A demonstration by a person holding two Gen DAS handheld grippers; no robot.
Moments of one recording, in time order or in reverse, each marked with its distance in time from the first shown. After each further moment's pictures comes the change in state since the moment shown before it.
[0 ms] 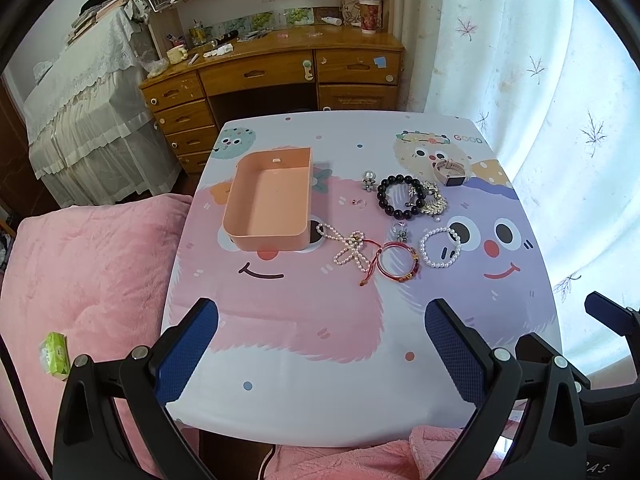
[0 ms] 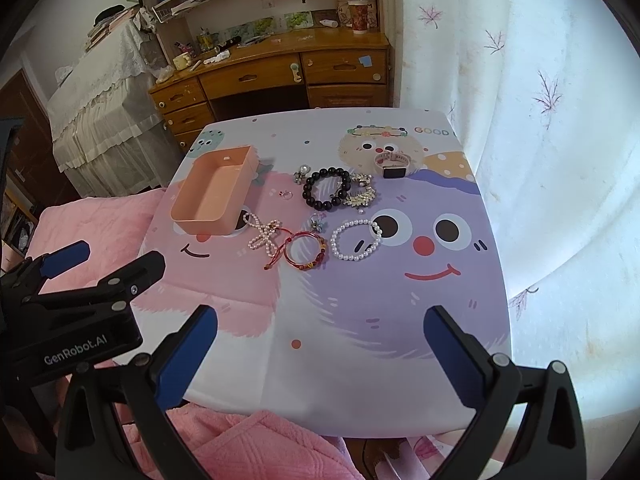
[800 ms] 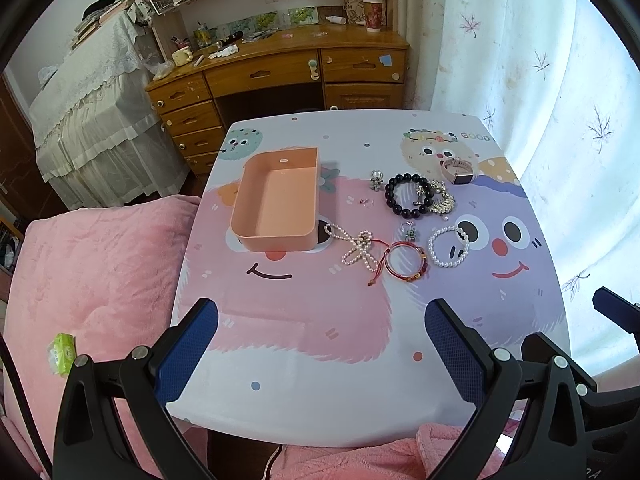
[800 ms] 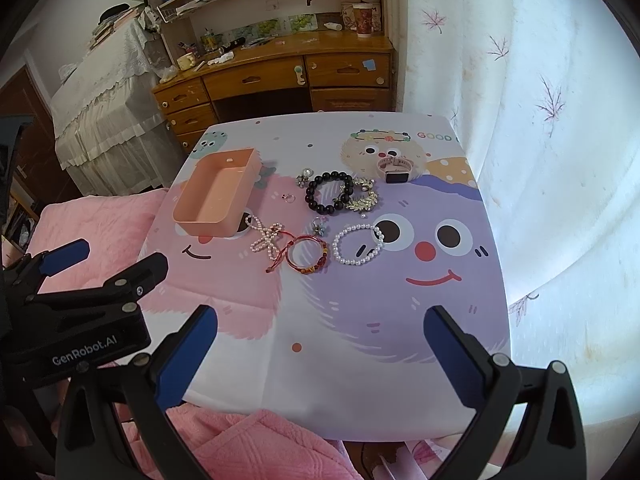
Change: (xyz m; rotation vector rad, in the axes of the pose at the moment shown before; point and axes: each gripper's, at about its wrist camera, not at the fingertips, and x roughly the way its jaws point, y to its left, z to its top) left arm 0.002 -0.001 0.002 0.008 0.002 0.036; right arm -0.003 -0.003 0.003 -0.010 -0.008 0.001
